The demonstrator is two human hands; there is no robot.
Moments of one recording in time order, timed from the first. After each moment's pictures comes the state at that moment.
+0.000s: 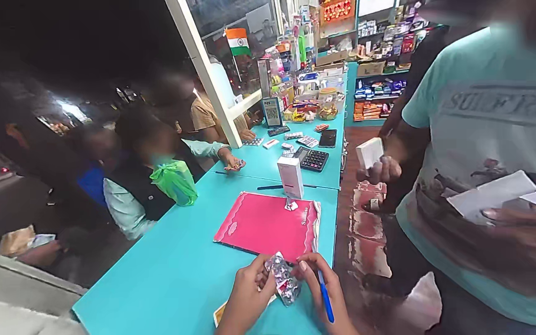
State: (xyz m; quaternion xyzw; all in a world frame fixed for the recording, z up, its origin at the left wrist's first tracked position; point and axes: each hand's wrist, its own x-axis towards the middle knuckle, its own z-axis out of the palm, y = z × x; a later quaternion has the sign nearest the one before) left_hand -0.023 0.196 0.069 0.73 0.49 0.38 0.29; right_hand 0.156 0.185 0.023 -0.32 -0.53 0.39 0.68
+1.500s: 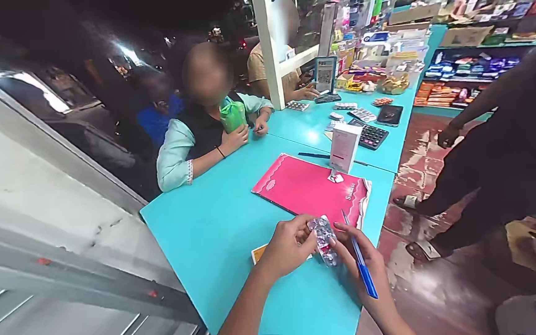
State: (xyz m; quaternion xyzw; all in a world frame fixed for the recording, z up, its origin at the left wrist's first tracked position) left_hand -0.026 0.194 0.077 0.70 0.42 0.43 0.38; right_hand 0.153 0.186 0.023 -0.35 -0.57 0.39 0.63
